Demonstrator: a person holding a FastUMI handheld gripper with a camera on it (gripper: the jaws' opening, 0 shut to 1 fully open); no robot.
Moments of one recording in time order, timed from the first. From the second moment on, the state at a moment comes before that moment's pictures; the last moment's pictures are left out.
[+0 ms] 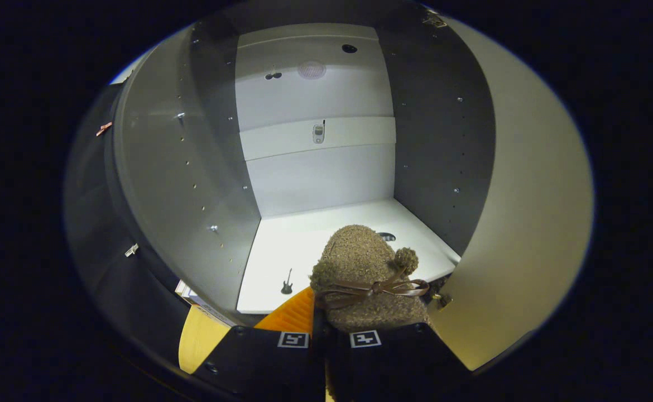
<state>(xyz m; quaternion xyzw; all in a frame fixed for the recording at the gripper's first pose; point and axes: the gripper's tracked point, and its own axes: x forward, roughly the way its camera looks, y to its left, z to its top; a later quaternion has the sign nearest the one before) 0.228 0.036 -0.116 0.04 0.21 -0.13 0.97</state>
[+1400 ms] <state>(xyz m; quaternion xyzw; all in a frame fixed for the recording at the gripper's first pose) 0.408 0.004 -0.170 0.02 0.25 -0.12 0.96</state>
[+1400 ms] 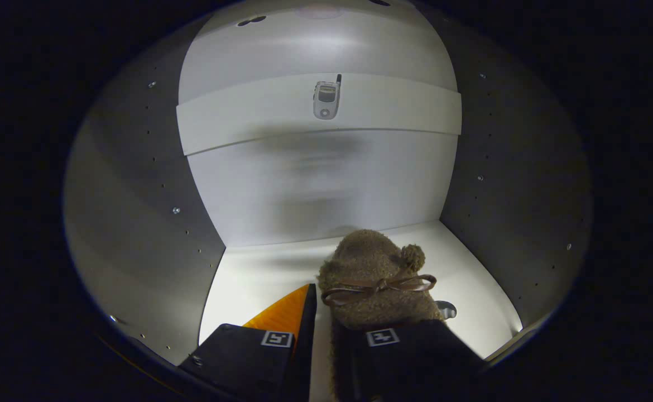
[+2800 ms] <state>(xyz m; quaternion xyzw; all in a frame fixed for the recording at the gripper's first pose) 0.247 0.036 -0.091 0.01 0.14 -0.14 0.98</state>
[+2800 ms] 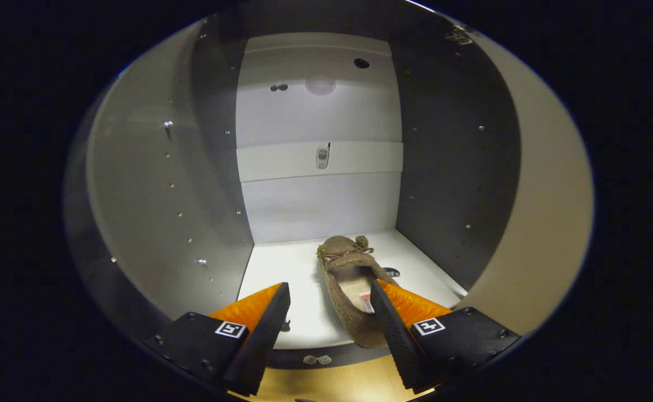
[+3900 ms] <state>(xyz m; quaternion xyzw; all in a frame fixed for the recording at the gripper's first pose) -0.095 -0.037 -0.022 0.01 0.07 -0.09 0.99</state>
